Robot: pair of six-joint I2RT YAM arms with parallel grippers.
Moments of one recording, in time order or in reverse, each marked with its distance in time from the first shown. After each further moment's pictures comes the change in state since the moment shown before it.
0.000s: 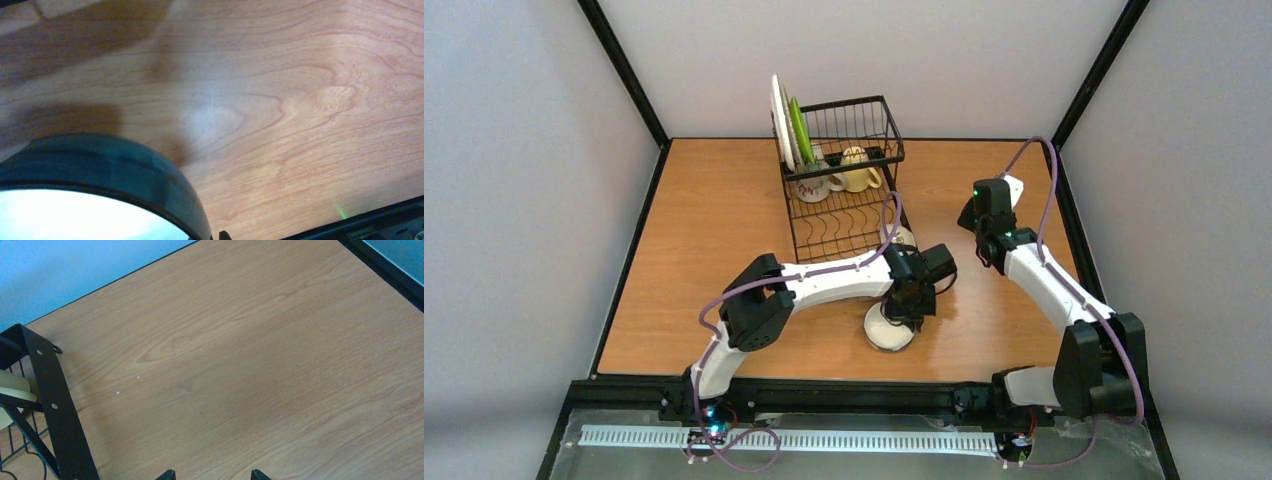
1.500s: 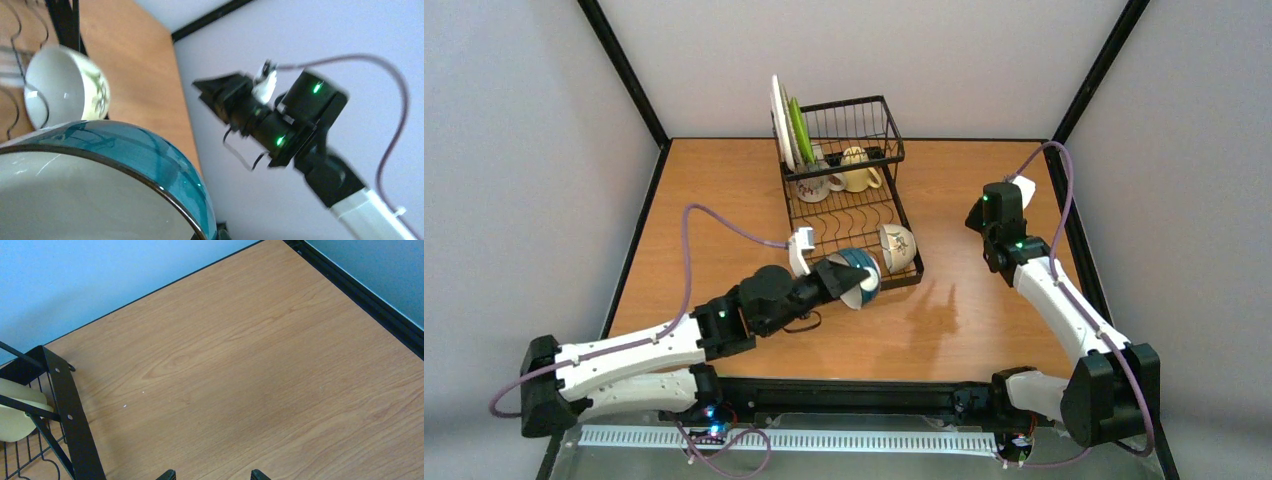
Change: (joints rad) left arm -0.038 -1.158 -0.983 0.903 -0.417 -0.055; right arm -0.003 -0.137 -0.040 -0.019 0.029 -0.014
